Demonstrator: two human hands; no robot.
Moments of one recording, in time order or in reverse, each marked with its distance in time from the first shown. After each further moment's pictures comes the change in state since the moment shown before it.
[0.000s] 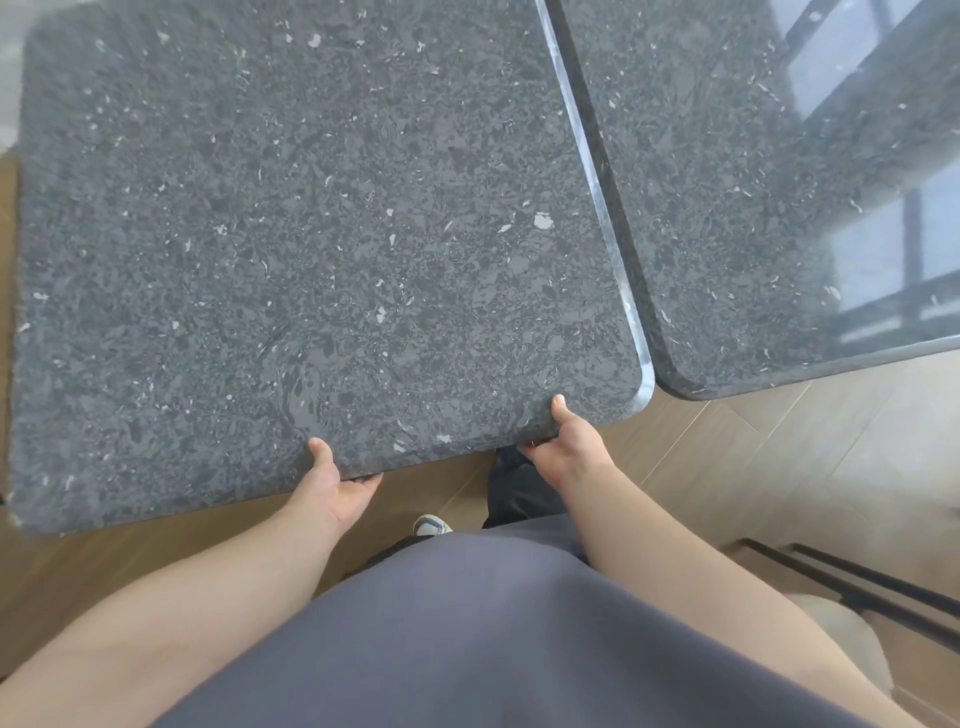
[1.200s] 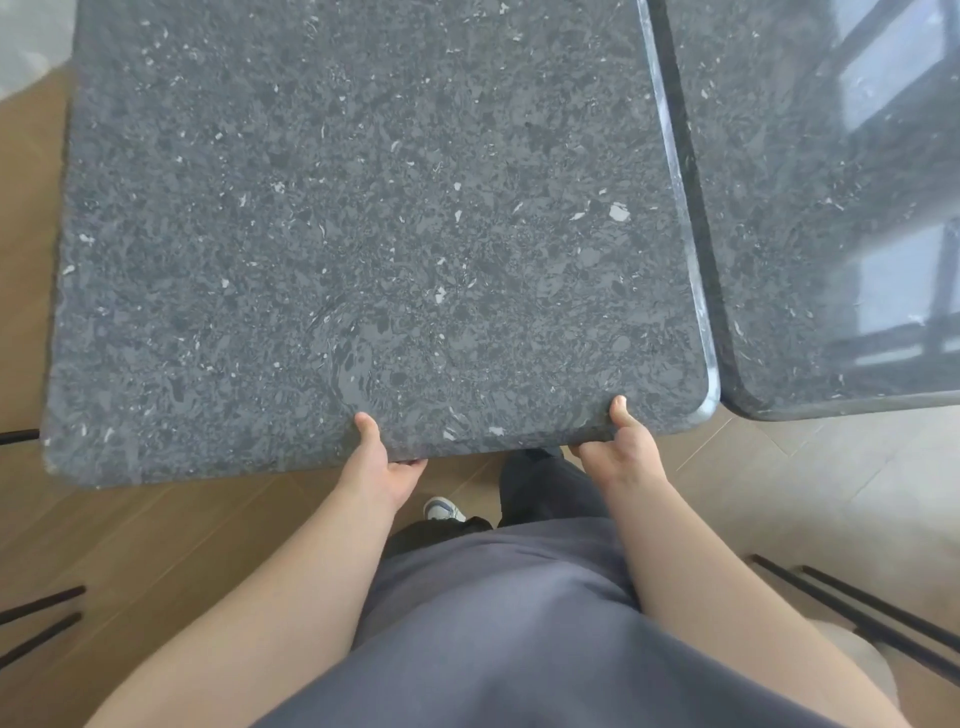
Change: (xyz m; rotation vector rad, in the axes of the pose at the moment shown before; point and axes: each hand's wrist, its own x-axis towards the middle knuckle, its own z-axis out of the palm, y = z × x) left_hand -0.005 0.003 0.002 -0.087 0.013 -0.055; right_hand -0.013 0.009 0.016 0.073 0.038 -0.062
